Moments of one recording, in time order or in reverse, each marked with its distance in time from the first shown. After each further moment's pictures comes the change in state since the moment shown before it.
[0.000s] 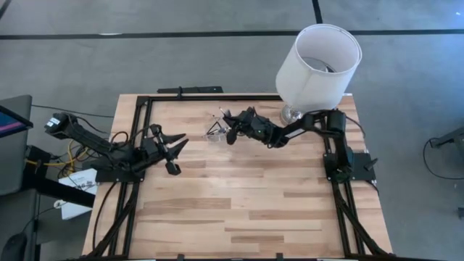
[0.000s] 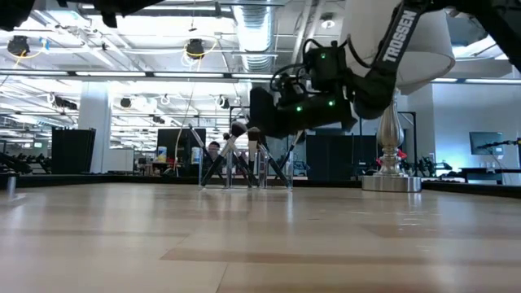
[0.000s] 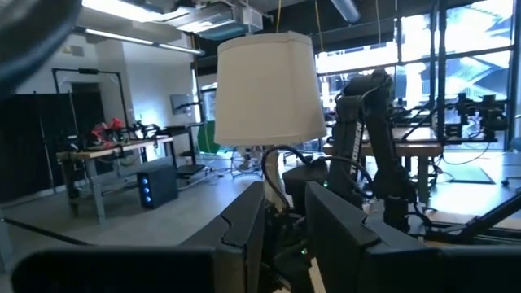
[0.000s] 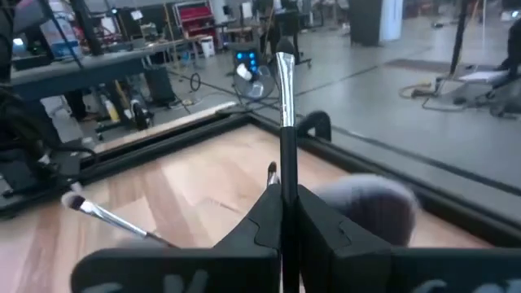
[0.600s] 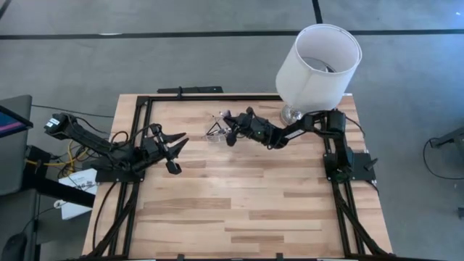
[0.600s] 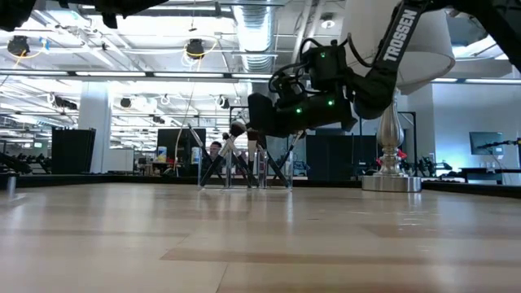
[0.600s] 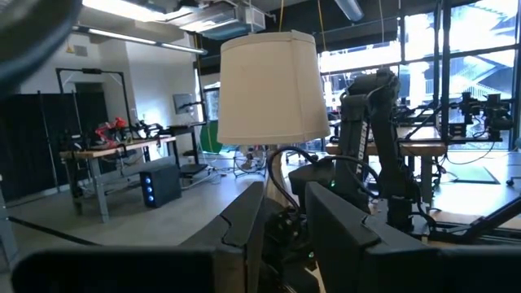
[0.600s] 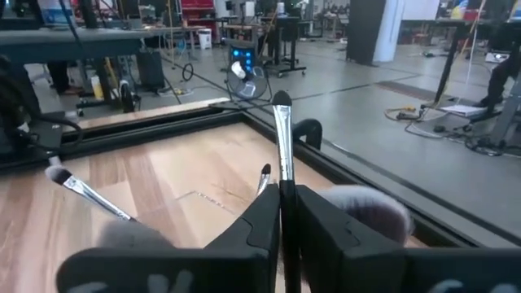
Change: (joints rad) left arm 0.010 0.000 0.000 -0.003 0.000 -0.001; right arm 0.011 0.003 0.001 0.000 0.031 -0.153
